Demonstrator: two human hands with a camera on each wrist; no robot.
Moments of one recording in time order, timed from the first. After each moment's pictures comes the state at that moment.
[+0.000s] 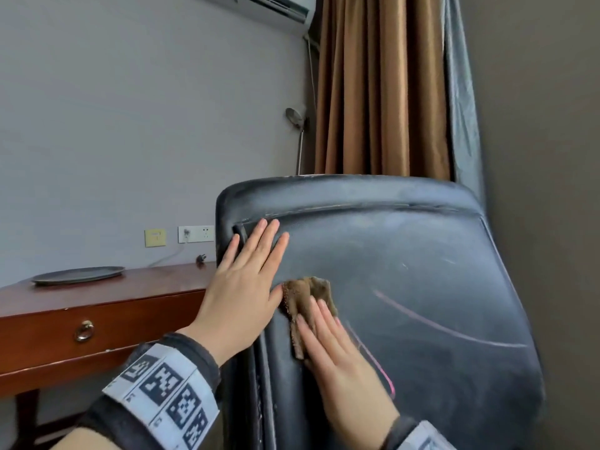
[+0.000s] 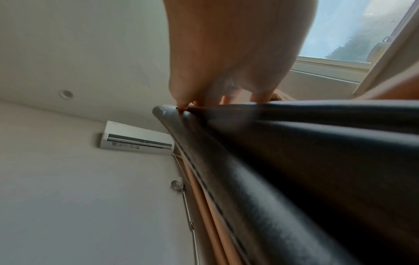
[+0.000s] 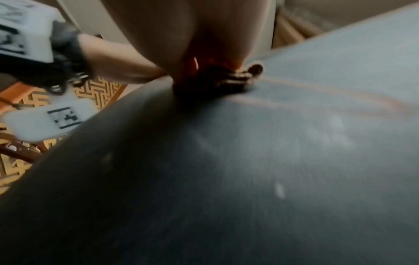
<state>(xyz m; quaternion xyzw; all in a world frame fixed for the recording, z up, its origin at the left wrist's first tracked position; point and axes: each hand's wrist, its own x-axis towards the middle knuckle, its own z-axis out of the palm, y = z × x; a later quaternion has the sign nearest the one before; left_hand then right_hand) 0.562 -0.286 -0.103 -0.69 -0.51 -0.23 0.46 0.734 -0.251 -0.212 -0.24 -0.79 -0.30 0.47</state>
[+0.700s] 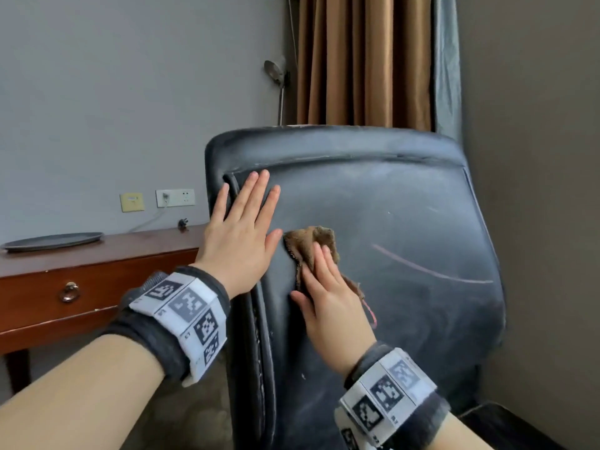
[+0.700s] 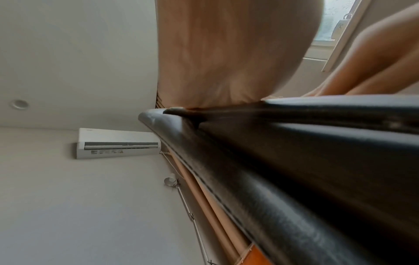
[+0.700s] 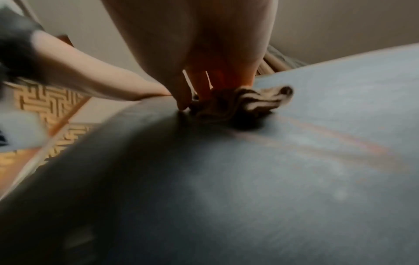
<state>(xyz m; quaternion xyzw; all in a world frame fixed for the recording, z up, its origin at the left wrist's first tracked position) 0.572 -0.279 -0.110 -0.65 -0.52 -0.21 0.51 0.724 -0.276 -0.207 -0.38 -0.73 -0.23 0.52</state>
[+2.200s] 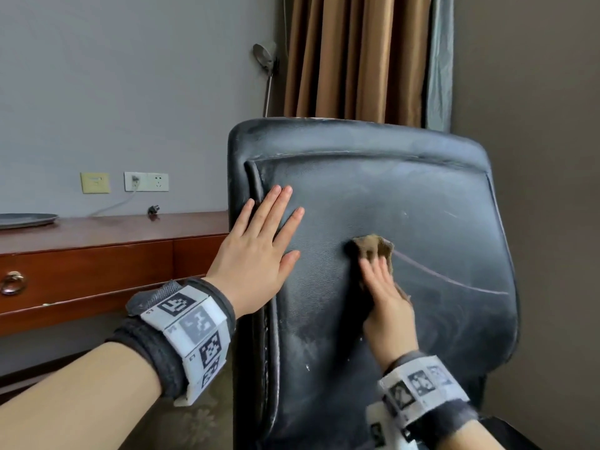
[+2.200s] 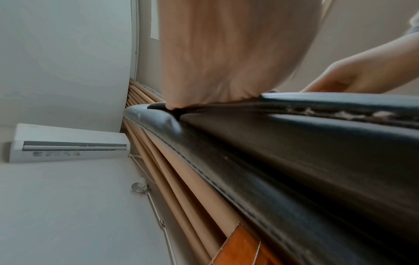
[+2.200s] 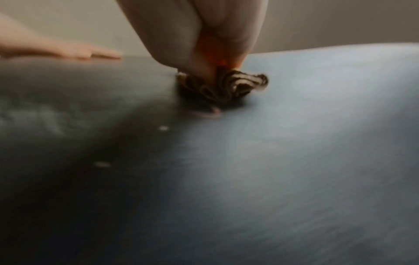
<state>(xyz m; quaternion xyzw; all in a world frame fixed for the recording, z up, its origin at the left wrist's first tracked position) 0.581 -0.247 -0.142 -0.72 -0.44 -0.24 0.47 0.795 -0.228 -0.233 -0.49 -0.67 -0.15 0.54</state>
